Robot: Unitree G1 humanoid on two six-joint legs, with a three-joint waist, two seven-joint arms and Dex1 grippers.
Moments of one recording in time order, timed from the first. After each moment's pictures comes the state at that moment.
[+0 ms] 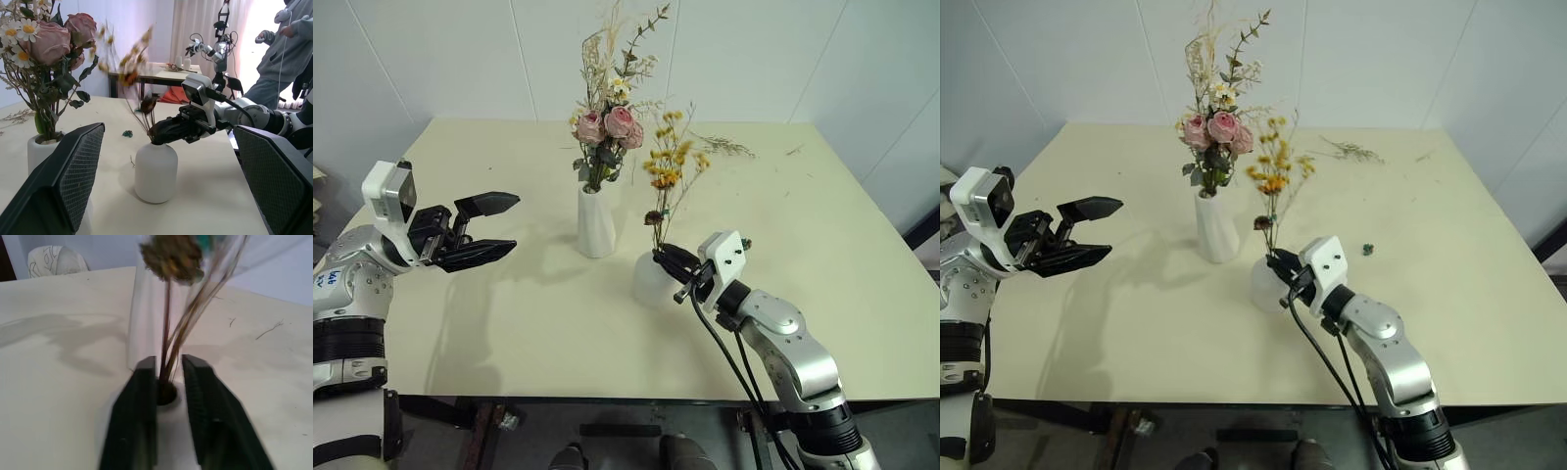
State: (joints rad) left arm -0.71 0.82 0.23 0.42 -0.79 0.32 -1.50; right arm -0.37 -0.33 0.11 -0.30 0.28 0.35 0.51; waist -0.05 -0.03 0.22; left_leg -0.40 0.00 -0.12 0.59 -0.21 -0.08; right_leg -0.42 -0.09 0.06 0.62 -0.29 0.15
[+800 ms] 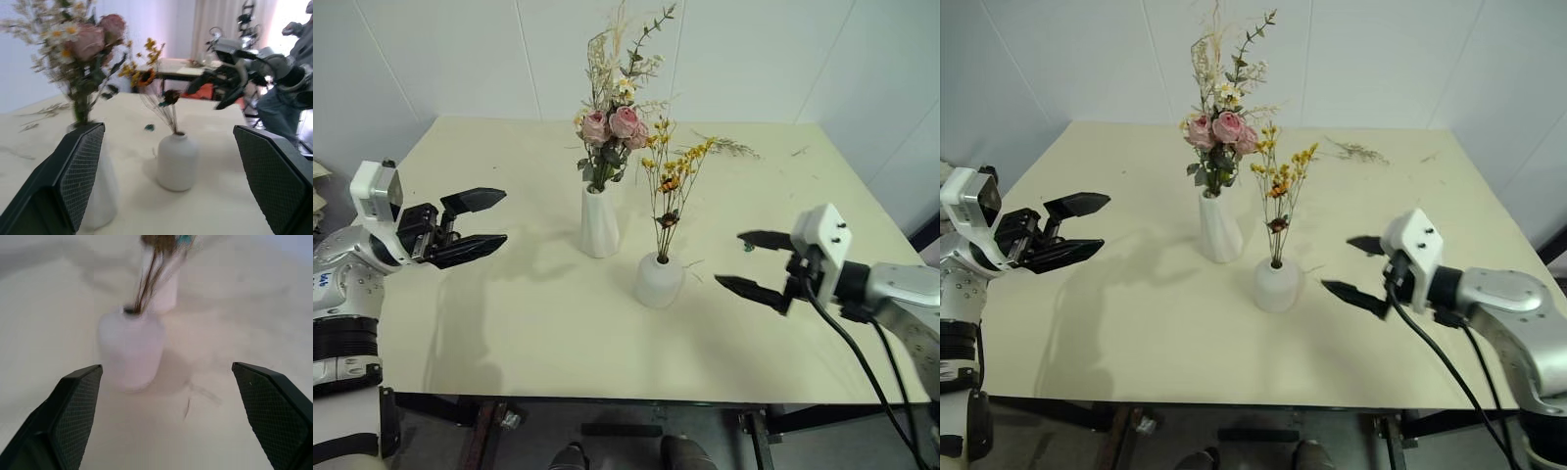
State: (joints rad) left arm -0.72 0.87 0.28 0.53 -0.74 0.24 -1.50; right arm -0.28 -0.91 -0.26 -0.42 0.59 0.68 0.91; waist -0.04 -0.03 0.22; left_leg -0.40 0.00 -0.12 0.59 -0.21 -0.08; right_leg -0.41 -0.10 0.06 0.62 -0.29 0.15
